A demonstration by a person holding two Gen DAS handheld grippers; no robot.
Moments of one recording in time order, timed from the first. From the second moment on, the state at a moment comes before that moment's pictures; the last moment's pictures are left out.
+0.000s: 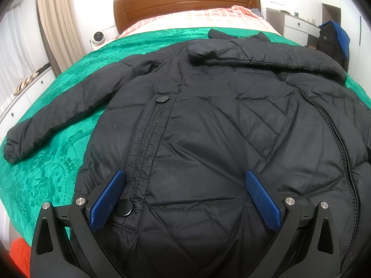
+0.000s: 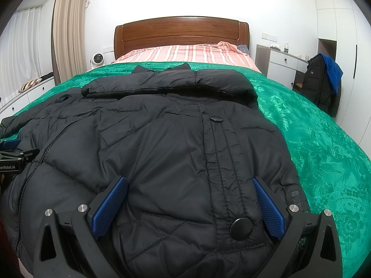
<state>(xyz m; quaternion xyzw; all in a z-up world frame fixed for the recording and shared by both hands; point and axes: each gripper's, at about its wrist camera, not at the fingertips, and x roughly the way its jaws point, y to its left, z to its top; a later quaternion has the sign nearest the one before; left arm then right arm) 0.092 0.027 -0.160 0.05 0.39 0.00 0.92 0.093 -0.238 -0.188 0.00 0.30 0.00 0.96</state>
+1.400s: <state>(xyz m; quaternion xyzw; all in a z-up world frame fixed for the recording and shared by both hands) 0.082 0.097 -0.111 -0.07 0.43 -0.05 0.90 0.092 -0.239 -0.188 0.00 0.29 0.00 0.96</state>
